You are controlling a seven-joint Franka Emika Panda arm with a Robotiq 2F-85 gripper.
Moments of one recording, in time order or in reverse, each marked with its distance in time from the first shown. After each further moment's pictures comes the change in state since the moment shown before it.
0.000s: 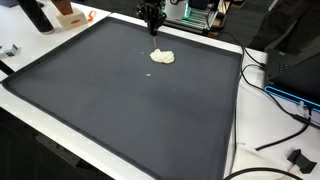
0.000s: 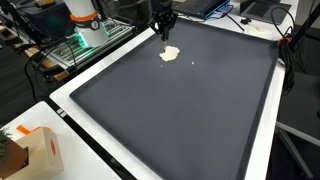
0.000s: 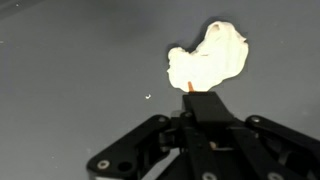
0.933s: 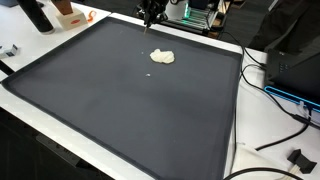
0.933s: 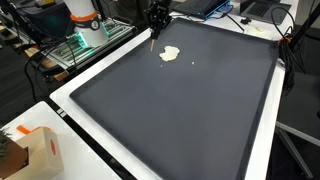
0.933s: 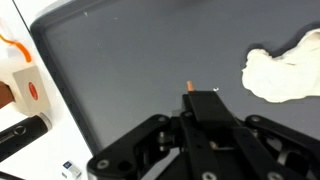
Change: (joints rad) arm 0.029 0.009 0.104 0.071 -0.631 -0.329 0.487
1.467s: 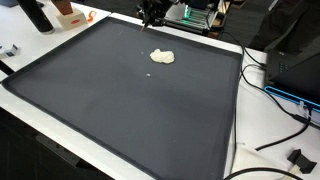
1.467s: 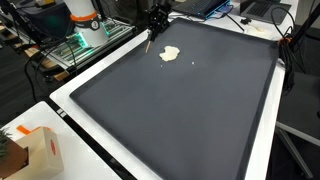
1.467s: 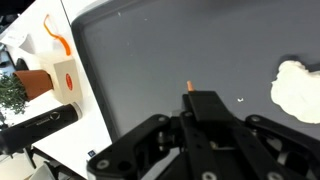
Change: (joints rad) arm 0.056 0.101 0.009 0.077 -0.117 -0.182 0.090
